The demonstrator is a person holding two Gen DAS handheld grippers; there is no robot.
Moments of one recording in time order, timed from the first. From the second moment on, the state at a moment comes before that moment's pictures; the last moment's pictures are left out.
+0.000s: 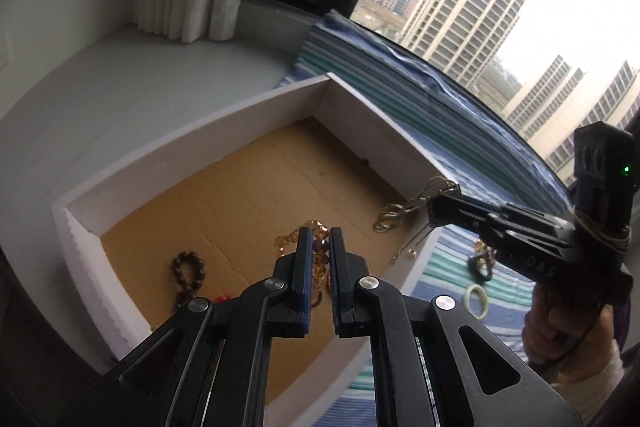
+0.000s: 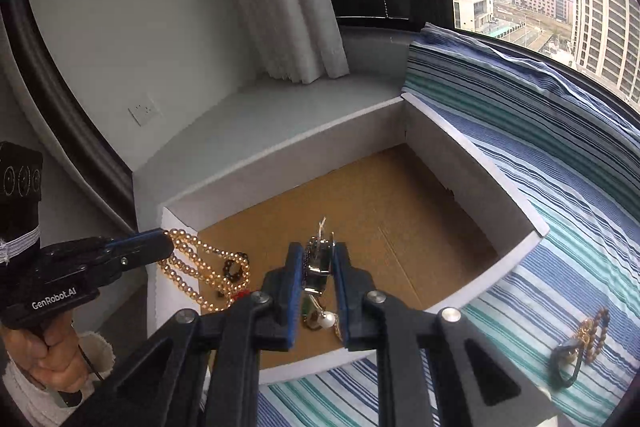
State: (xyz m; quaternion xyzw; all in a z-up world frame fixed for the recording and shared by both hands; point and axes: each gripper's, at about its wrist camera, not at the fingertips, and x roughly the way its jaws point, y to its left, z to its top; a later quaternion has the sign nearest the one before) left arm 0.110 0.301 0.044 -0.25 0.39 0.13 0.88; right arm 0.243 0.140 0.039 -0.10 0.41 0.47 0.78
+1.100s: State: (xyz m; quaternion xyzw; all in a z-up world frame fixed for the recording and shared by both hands) left arm 0.073 0.114 0.000 -0.13 0.38 0.05 0.92; right arm 0.163 -0.055 0.002 -0.15 0.31 0.29 0.89
